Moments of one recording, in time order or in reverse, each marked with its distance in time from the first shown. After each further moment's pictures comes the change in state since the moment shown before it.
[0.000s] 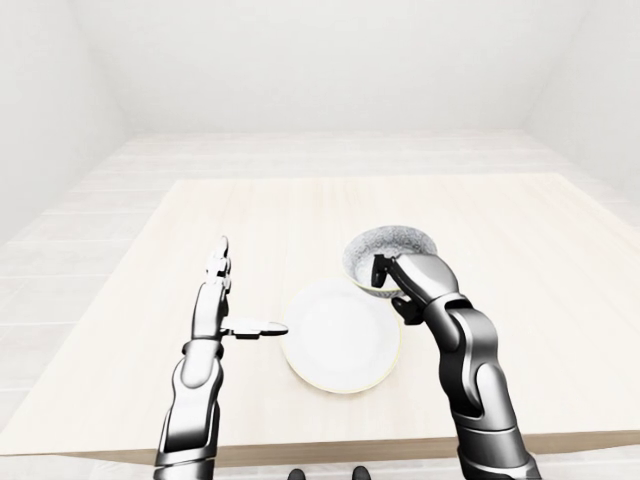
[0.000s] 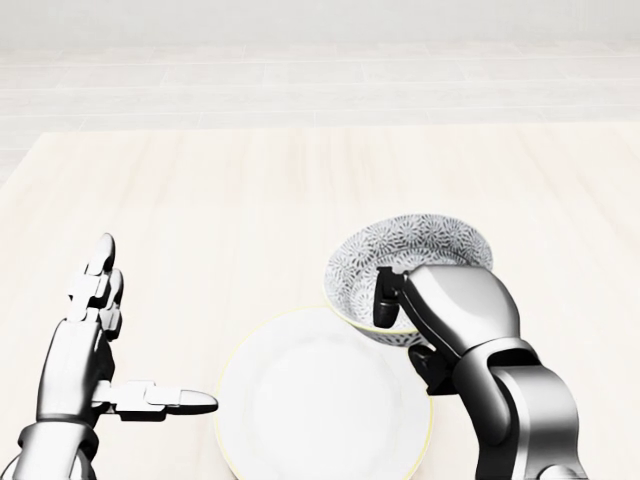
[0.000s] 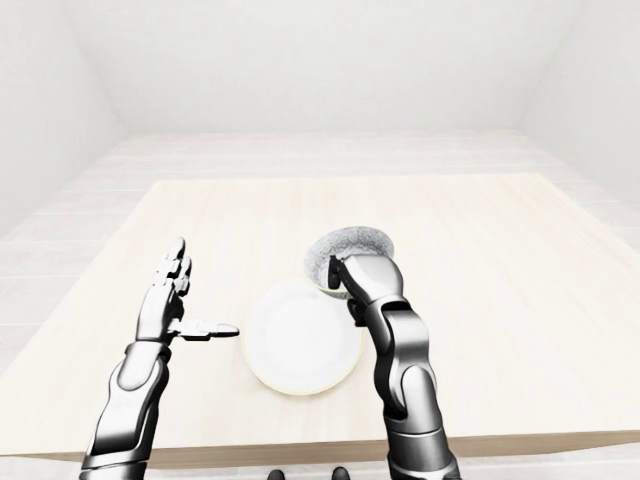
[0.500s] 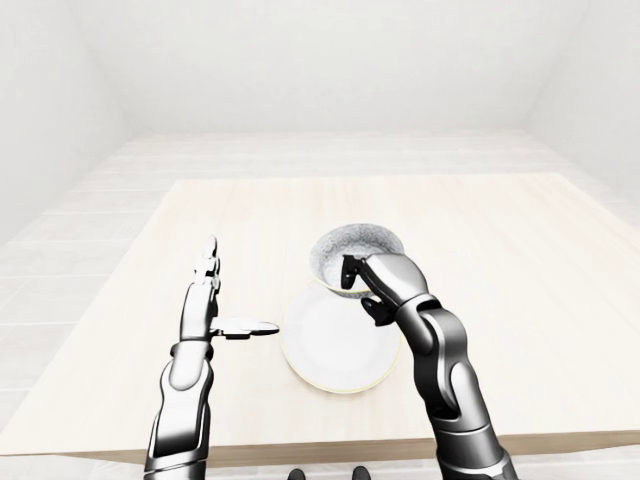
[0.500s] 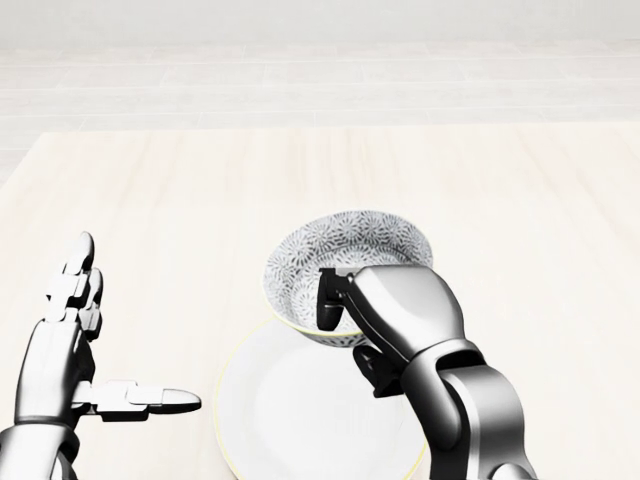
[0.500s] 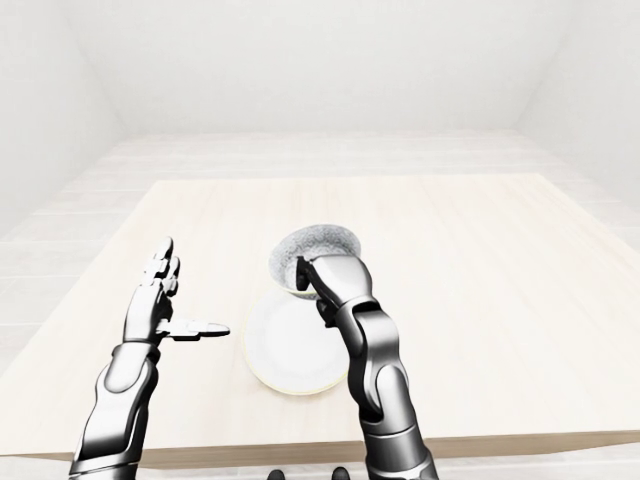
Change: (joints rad) left arm 0.009 0.018 0.041 -0.031 0.002 0.018 -0.010; right arm -0.023 0.077 0.111 0.030 0.025 0.000 -0.050
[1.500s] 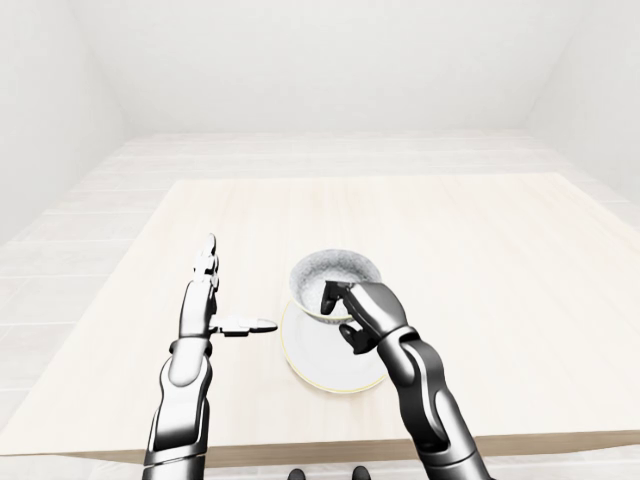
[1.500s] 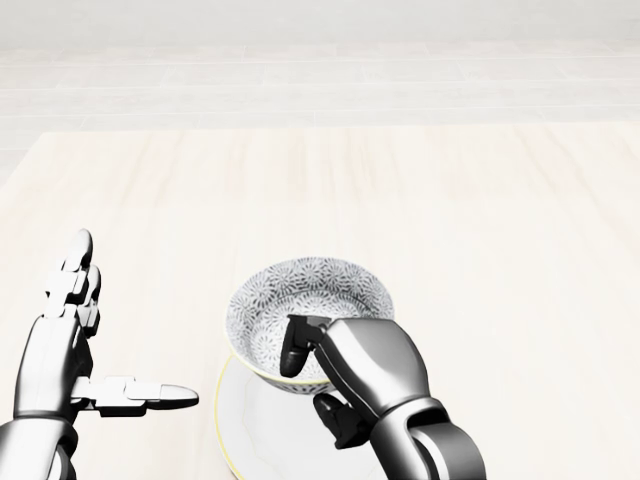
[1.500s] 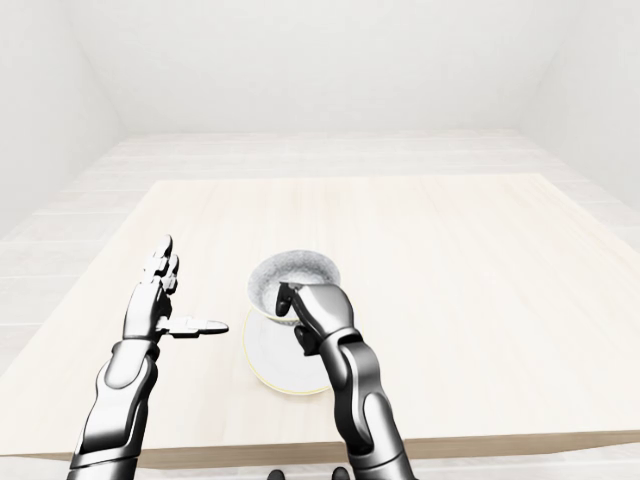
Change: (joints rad) left arm -0.023 0.011 0.010 0.038 0.005 -0.016 0.000; right arm 0.155 0.026 0.127 0.064 0.136 0.000 -0.208
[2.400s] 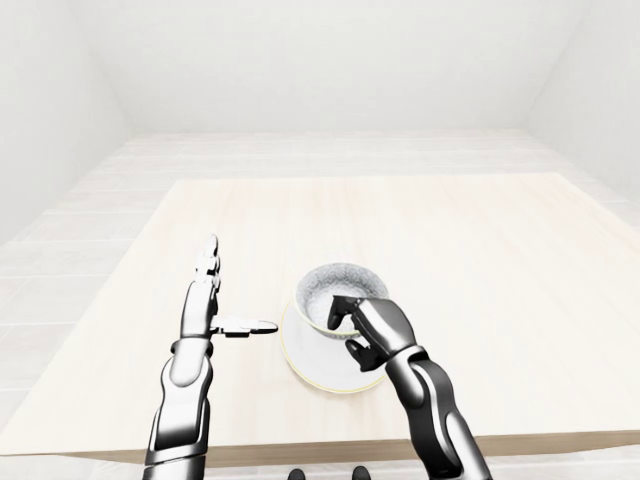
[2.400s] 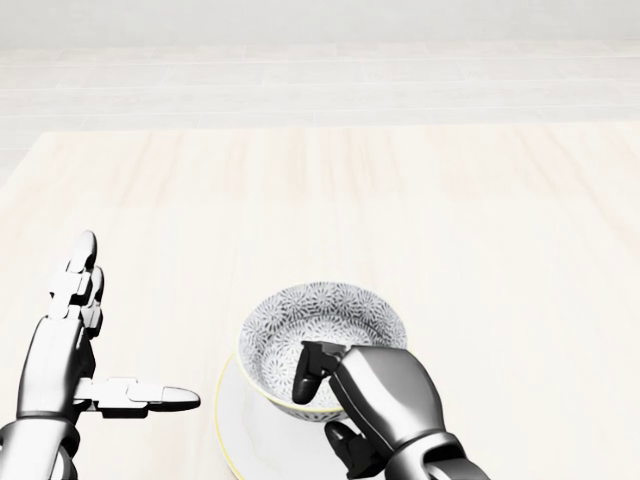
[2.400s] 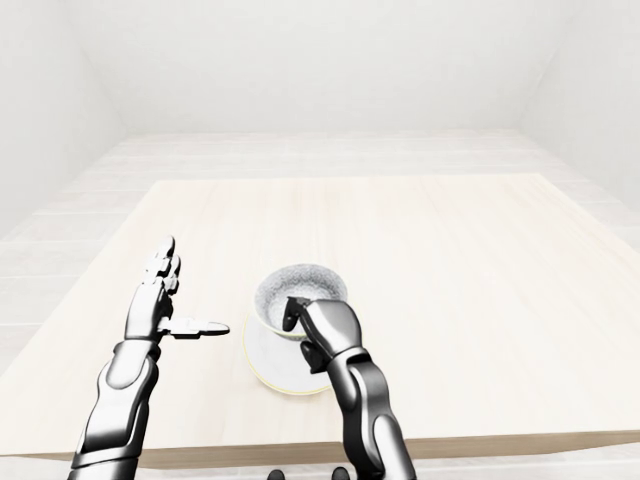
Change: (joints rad) left arm -0.001 0.001 -0.004 0.016 0.009 -0.014 -0.007; right arm 0.115 -0.042 0.023 -0.051 0.030 0.000 -0.045
